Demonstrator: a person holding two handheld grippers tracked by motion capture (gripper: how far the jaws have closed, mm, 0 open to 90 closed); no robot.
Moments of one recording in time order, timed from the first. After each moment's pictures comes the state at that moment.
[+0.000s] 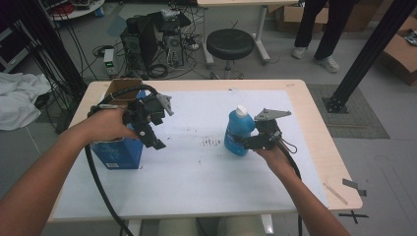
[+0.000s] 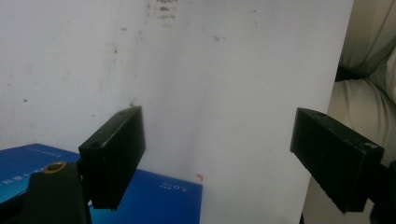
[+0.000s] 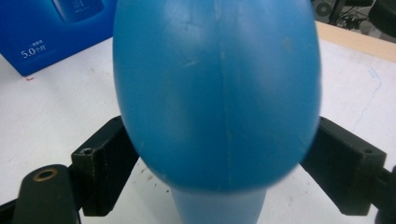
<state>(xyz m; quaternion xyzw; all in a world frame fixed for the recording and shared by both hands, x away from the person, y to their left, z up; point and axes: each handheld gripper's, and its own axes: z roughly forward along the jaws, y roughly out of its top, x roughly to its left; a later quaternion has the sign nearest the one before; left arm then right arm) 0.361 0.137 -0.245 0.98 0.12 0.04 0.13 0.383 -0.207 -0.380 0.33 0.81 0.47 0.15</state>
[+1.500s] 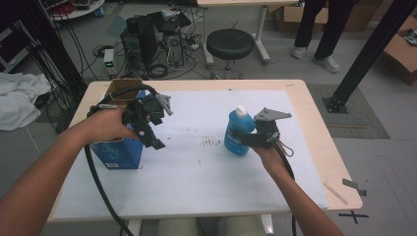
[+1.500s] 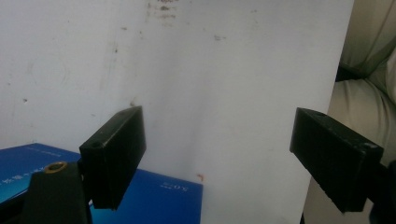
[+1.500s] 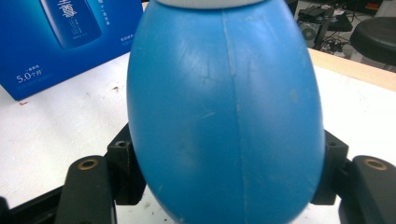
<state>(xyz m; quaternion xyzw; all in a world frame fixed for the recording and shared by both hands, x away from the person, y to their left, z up) 0.361 0.138 -0.245 0.98 0.12 0.04 0.13 0.381 -0.201 -0.379 0.33 0.78 0.50 0.18</state>
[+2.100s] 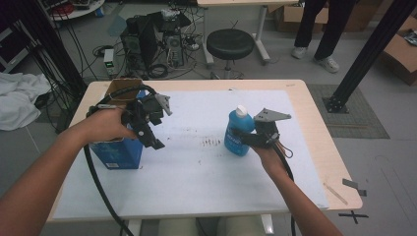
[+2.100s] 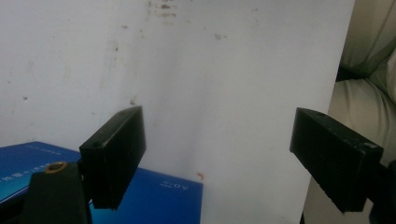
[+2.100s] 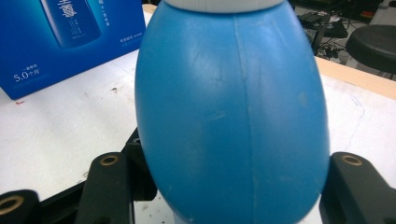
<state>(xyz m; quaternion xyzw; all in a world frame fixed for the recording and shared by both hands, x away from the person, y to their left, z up) 0.361 0.140 -0.246 0.98 0.12 0.04 0.13 0.379 -0.199 -0.379 0.33 0.78 0.50 0.19</state>
